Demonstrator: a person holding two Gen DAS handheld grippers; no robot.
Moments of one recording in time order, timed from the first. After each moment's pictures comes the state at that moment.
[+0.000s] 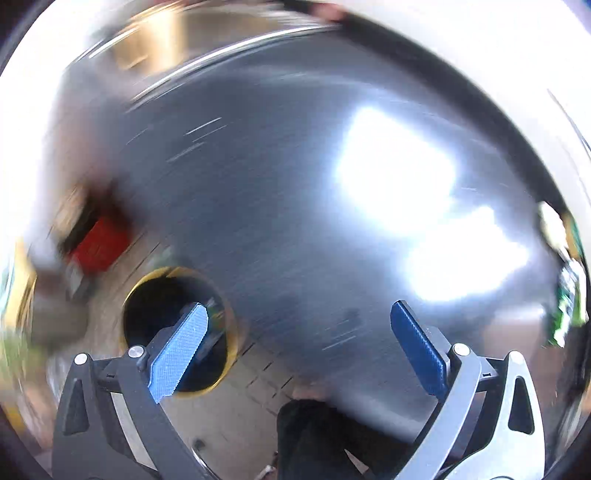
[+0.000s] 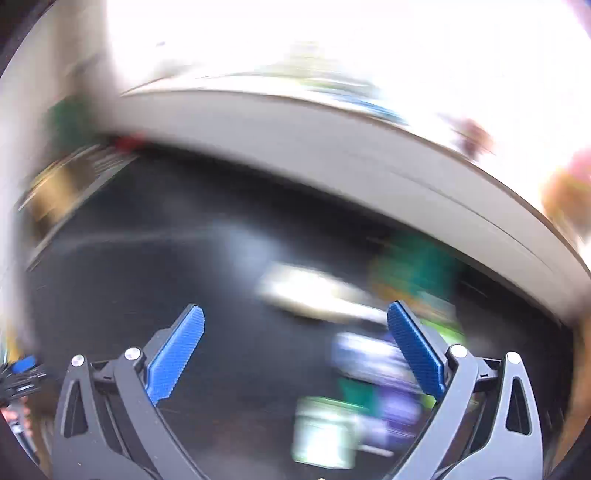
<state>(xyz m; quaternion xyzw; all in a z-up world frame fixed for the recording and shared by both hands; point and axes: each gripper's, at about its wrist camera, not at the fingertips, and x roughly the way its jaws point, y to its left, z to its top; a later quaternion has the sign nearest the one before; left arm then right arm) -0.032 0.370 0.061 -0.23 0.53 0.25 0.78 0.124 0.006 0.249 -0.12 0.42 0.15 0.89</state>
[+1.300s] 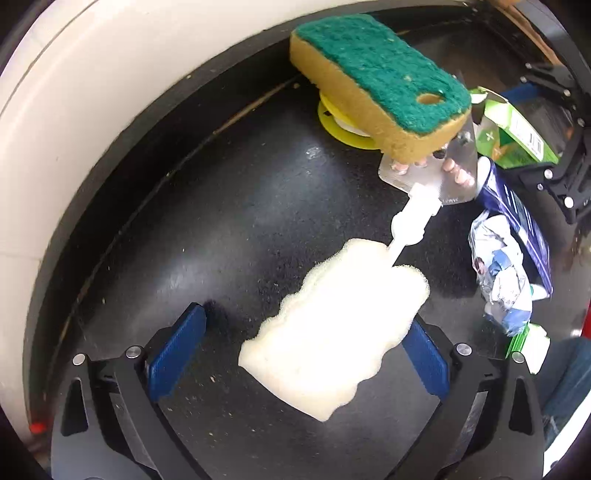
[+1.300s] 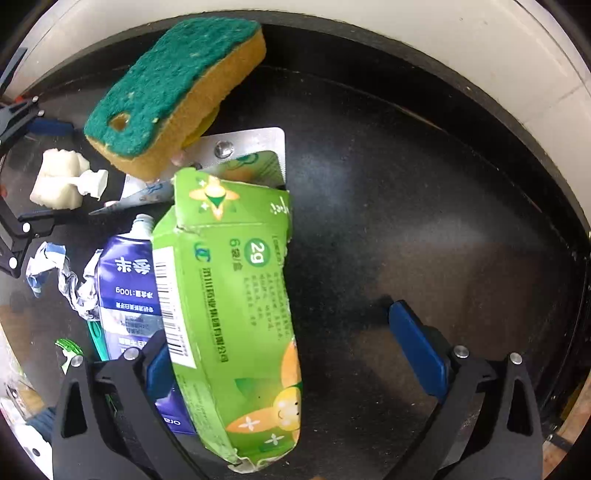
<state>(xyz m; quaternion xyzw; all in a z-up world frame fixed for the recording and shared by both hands) 0.363 0.093 0.022 0.24 0.63 -0.25 0.70 0.253 -0.119 0.108 -0.13 0.66 0.13 0.73</state>
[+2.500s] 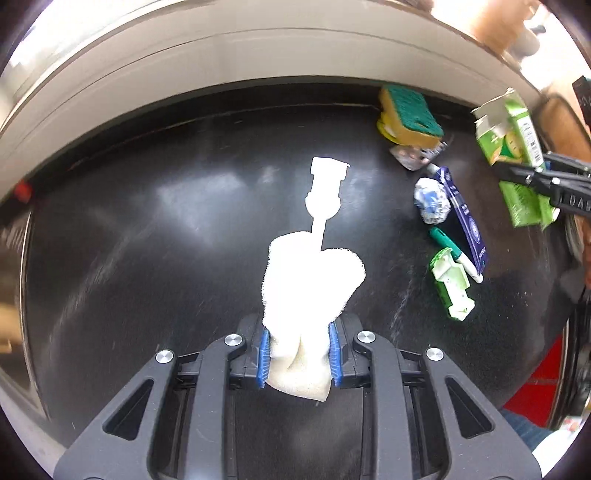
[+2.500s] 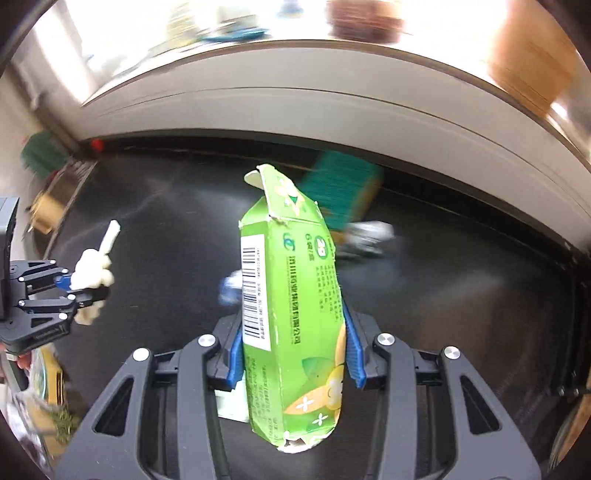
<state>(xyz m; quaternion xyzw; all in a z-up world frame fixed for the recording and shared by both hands) 0.197 0.176 0.121 0.00 0.60 -0.04 0.80 0.165 -0.052 0.224 -0.07 0.52 0.22 0.82</state>
